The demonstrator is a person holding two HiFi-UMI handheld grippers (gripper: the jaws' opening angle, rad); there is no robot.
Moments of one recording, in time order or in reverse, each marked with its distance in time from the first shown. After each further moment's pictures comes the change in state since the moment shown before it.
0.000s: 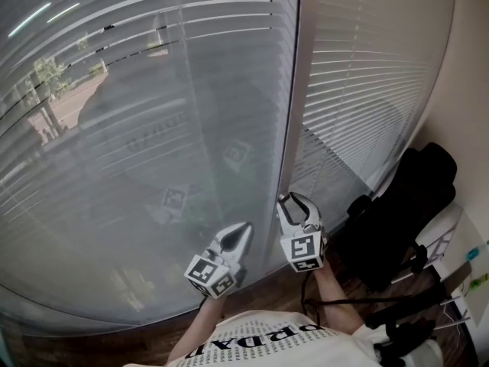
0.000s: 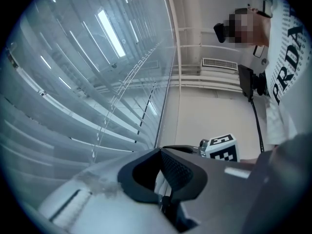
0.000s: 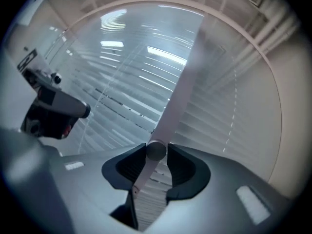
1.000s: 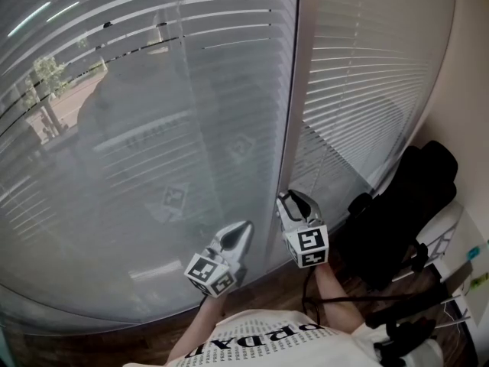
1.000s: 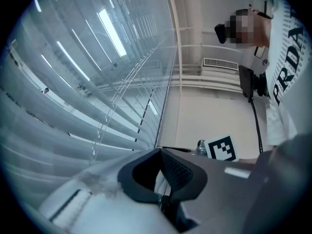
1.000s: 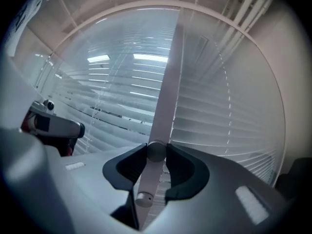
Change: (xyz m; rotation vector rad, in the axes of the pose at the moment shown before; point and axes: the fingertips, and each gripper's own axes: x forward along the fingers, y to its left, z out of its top) left arm -0.002 0.000 -0.002 -0.010 0.002 0.002; right arm 0.003 -0.003 -0.001 0.245 -0.041 0.044
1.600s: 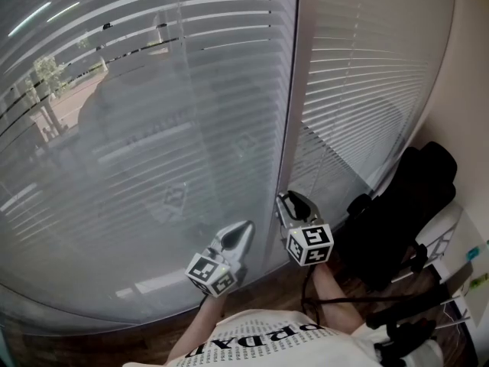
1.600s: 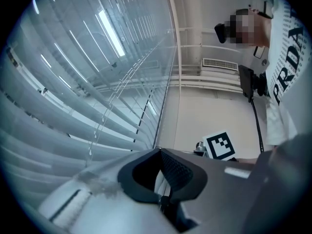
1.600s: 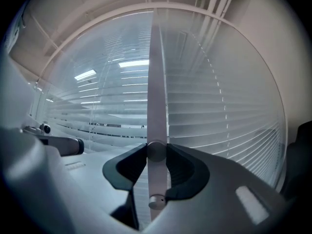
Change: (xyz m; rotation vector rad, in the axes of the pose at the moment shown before) left arm 0.004 -0.002 0.001 0.002 -0.005 -0.007; right arm 0.001 -0.005 -0.002 0.233 -0.027 0.008
